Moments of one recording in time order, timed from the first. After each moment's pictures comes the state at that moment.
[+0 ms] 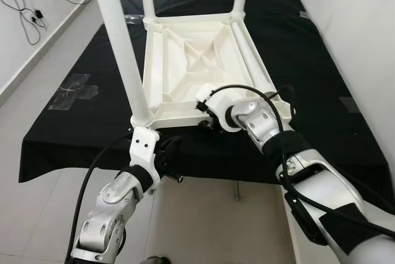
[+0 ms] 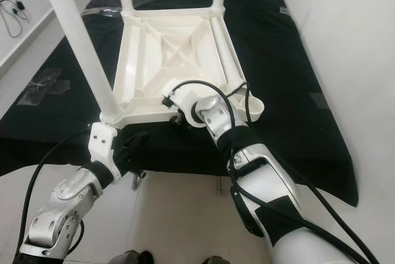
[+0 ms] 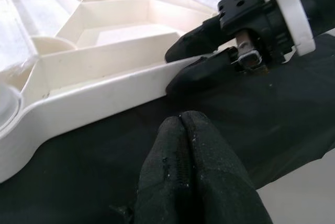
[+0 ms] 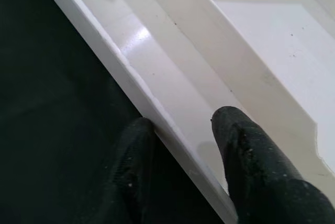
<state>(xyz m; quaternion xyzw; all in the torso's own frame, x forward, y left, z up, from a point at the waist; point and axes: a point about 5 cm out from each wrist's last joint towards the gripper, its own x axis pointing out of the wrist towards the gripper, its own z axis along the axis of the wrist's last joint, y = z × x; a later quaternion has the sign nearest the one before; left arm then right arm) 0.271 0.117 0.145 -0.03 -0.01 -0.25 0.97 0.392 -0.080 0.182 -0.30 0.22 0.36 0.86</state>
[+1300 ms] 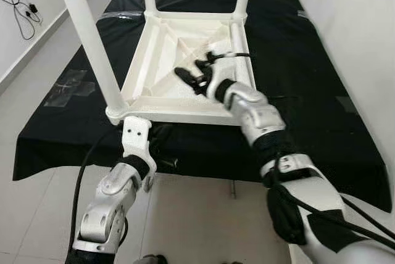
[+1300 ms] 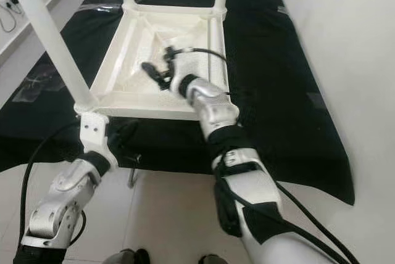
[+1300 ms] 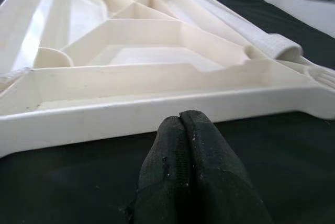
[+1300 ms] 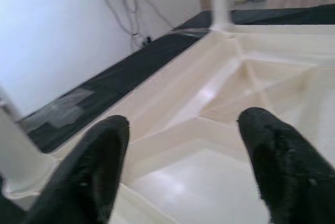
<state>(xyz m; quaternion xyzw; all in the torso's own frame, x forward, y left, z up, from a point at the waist) 0.286 0.125 0.158 -0.06 -0.02 -0.15 0.99 0.400 -0.089 0.232 0.05 -0.02 0.28 0.96</state>
